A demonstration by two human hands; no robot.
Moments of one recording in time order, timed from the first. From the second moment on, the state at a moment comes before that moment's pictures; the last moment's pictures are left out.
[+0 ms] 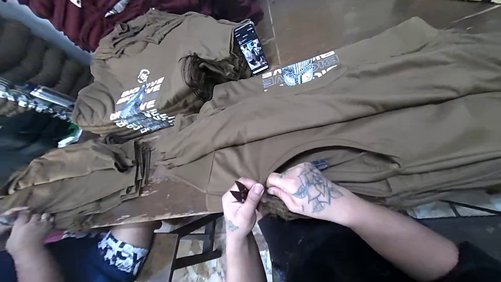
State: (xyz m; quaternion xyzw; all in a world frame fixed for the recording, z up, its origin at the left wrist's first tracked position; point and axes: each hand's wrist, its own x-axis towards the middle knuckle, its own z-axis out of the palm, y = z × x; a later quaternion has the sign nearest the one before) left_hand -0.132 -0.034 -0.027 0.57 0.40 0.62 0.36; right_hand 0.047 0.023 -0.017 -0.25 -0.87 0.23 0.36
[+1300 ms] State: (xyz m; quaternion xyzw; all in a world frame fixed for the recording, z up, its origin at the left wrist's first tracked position) left_hand -0.118 -0.040 -0.009 0.56 0.46 0.63 0.26; right_hand 0.066 0.008 -0.037 -0.17 -0.83 0.22 0.48
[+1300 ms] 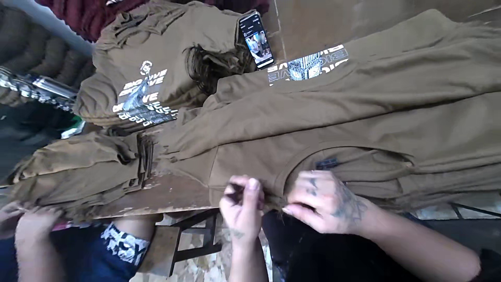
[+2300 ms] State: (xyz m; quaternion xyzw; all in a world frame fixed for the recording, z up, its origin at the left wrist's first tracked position) left_hand -0.109 -0.044 -0.046 0.49 0.35 0.69 0.39; right_hand 0.073 0.018 -0.029 -0.22 -0.83 0.30 0.41
